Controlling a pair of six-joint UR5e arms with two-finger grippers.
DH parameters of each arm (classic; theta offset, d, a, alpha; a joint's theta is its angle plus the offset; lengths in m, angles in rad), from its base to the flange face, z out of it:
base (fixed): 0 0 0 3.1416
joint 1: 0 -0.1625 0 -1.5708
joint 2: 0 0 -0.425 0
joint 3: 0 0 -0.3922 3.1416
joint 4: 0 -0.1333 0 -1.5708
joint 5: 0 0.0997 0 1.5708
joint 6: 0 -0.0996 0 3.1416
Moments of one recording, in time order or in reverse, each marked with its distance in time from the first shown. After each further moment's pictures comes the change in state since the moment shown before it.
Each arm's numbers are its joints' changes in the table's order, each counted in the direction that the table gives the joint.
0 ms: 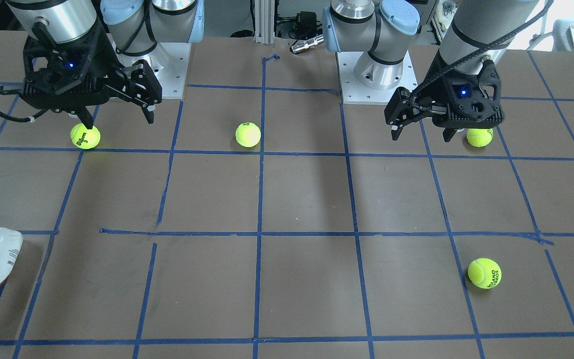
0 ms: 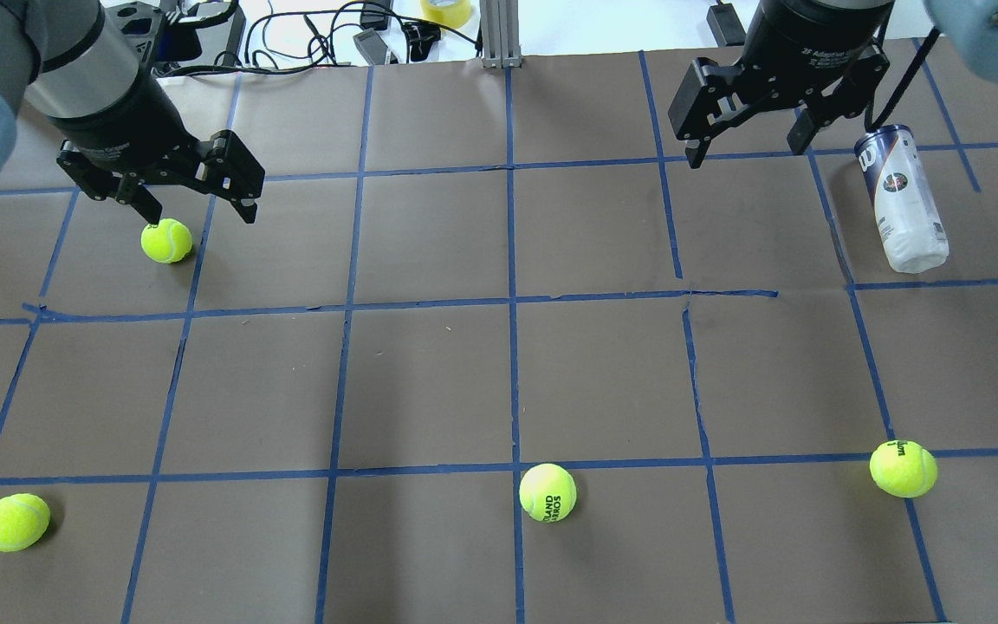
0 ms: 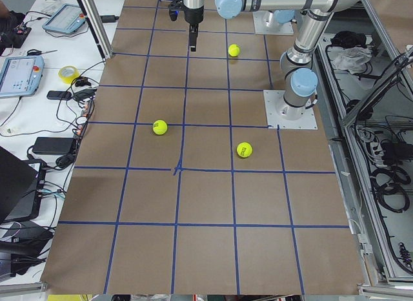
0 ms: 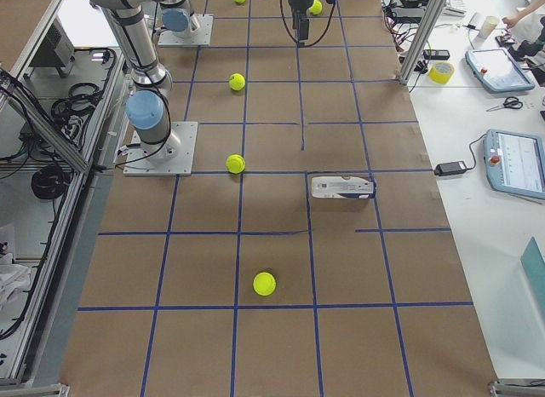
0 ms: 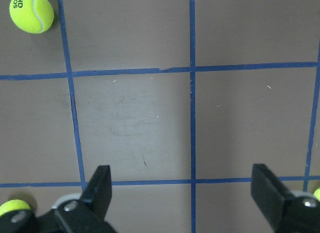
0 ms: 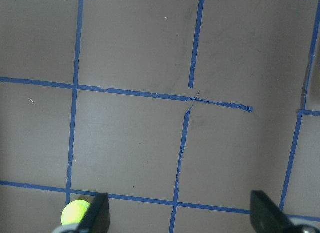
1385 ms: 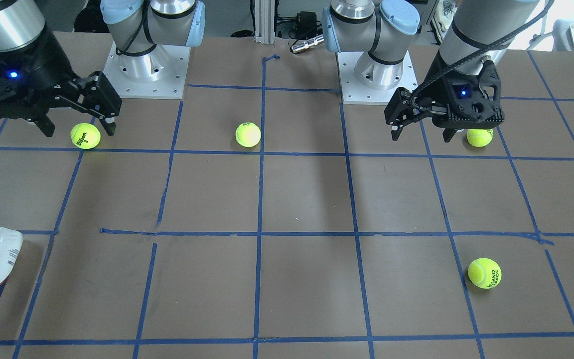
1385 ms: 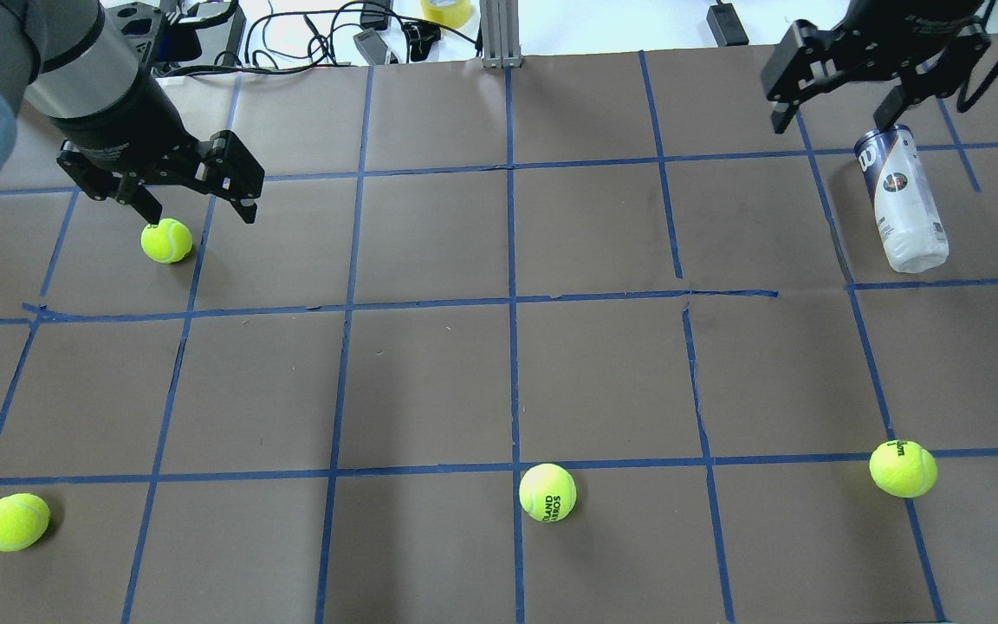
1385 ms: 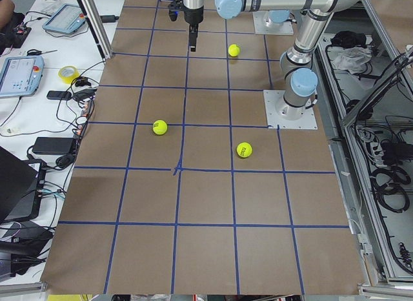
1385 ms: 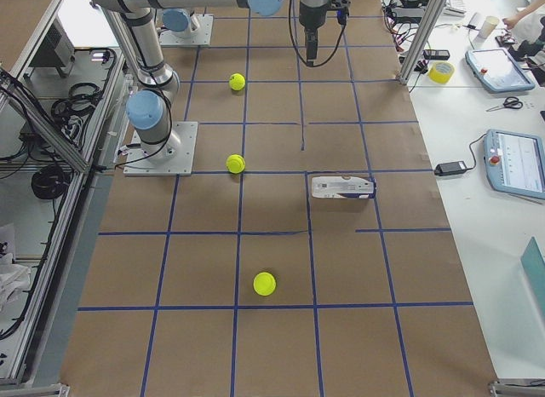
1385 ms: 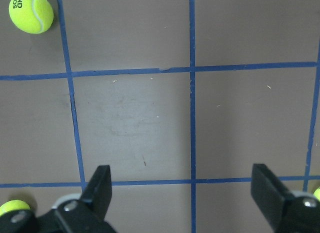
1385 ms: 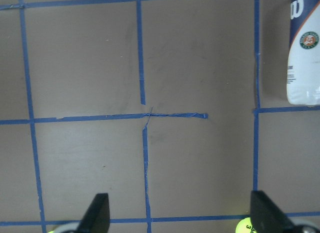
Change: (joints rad) left arm -0.003 -0.001 -0.001 0.000 -0.001 -0.005; right arm 0.215 0.043 -0.019 0.034 0.000 0.017
